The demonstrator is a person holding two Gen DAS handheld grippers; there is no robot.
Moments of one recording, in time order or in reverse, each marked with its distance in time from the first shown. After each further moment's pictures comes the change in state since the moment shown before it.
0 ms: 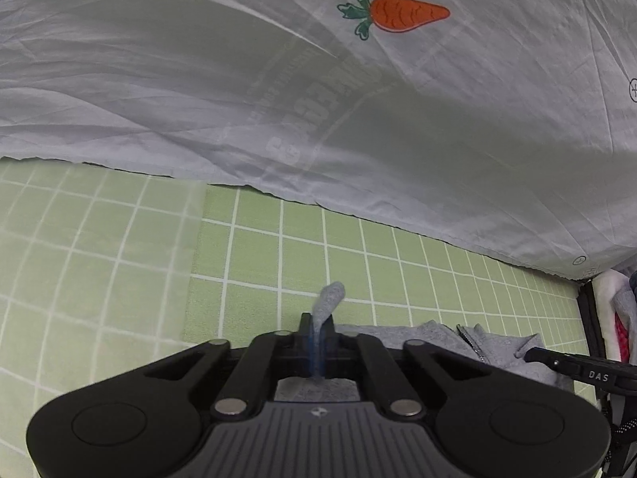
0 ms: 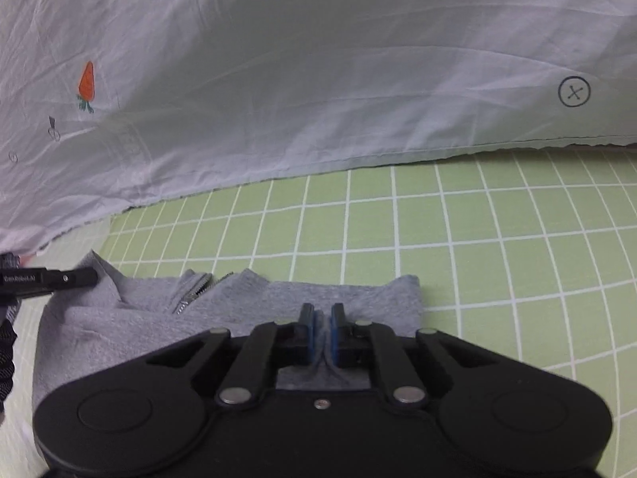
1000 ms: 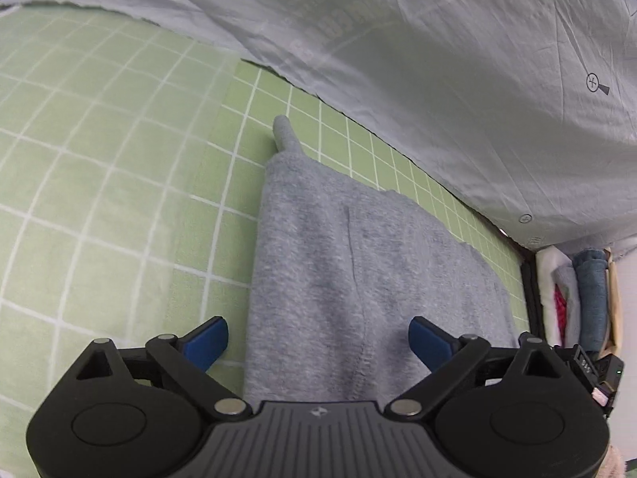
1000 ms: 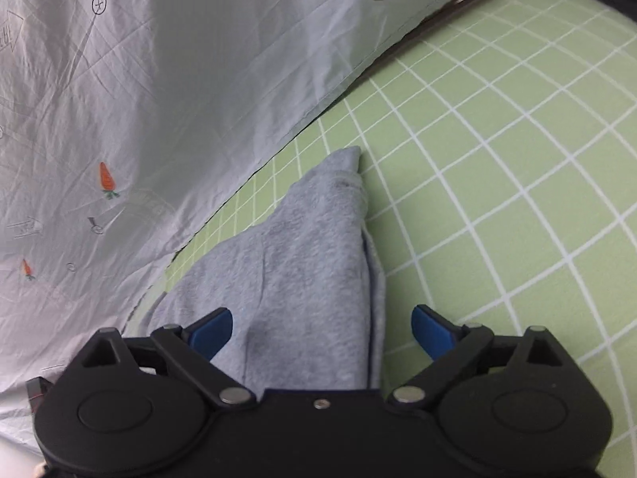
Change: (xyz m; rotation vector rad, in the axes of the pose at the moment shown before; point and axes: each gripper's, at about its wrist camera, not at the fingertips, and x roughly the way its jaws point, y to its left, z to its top) left arm -0.038 0.037 -0.109 -0.176 0.160 -0.228; right arm -0.059 -0.059 -0.117 0.452 -0.060 0.245
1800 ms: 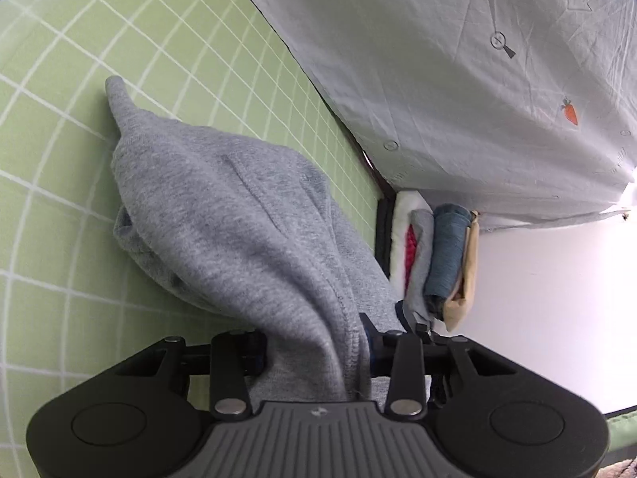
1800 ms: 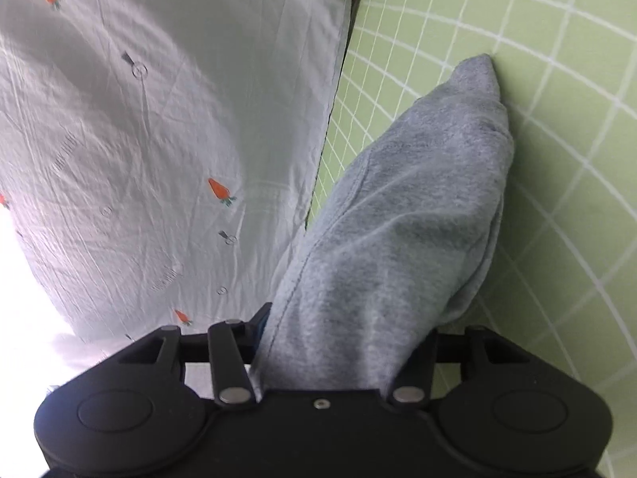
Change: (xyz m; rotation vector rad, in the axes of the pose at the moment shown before) left arm -0.008 -0.087 -0.089 -0.161 0.231 -0.403; right arm -0.081 0.011 -0.099 0.489 0.008 0.379
